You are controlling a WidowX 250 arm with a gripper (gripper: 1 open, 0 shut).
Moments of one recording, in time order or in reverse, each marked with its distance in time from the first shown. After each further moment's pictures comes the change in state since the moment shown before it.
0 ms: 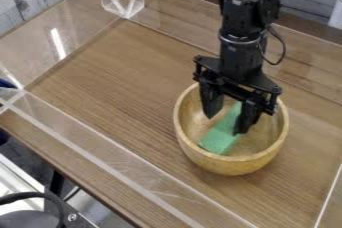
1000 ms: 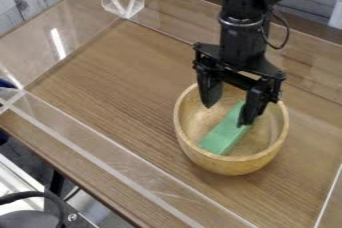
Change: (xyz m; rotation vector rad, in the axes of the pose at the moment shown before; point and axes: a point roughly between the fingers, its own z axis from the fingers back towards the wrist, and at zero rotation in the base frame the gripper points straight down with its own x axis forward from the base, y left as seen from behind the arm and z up) arm -0.007 -0.003 0.023 -0.017 -0.002 0.004
